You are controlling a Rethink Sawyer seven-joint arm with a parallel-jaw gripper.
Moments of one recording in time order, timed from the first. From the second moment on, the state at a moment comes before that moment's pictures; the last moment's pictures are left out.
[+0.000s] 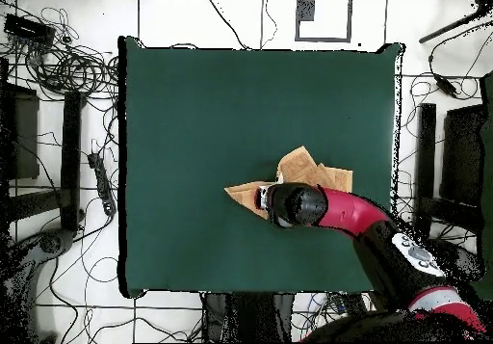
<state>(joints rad) -0.63 -0.42 0.33 1.76 -0.34 0.48 1.65</state>
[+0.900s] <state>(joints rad) -0.53 -0.46 0.22 1.84 -0.35 0.25 1.65</state>
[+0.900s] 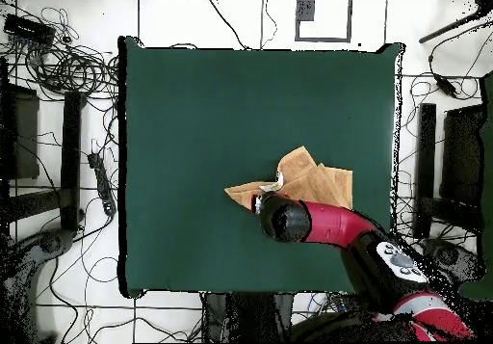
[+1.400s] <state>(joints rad) -0.55 -0.46 0.22 1.88 -0.36 0.16 1.65</state>
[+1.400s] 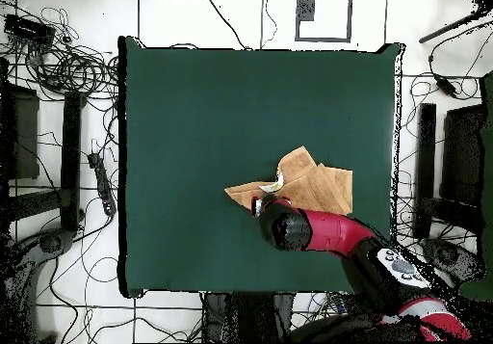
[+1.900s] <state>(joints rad) -0.55 -0.46 0.21 1.89 -0.40 0.09 1.65</state>
